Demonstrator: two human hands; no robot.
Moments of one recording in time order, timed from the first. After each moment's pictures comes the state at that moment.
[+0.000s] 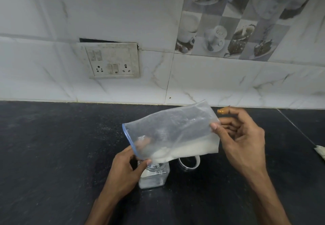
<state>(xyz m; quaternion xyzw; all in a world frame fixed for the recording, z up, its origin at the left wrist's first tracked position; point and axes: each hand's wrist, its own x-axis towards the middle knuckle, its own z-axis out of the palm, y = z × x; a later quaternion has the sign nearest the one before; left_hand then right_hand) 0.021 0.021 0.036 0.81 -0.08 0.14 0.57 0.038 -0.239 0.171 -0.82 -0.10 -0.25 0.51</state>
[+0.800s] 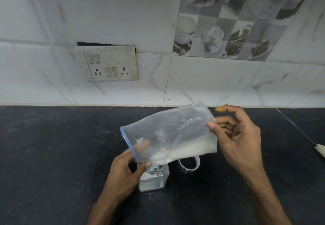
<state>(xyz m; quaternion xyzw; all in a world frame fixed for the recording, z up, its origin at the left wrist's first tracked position) 0.018 0.020 0.044 0.82 -0.09 0.14 0.54 0.044 -0.239 0.170 -0.81 -0.10 -0.24 0.52</state>
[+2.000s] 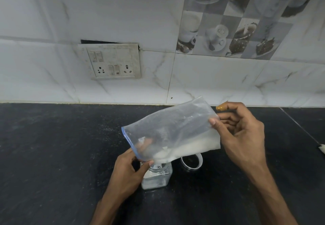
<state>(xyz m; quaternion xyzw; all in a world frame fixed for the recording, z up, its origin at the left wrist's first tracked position) 0.018 0.020 0.038 0.81 -0.08 0.15 0.56 0.048 -0.233 0.174 -0.81 -0.12 -0.25 0.52</state>
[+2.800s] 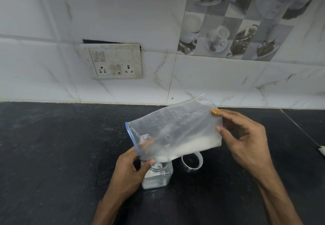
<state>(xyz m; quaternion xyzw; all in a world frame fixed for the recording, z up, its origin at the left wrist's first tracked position) 0.017 0.020 0.039 0.81 -0.08 0.15 0.57 0.047 -0.249 0.168 -0.85 -0.18 -0.23 0.45</state>
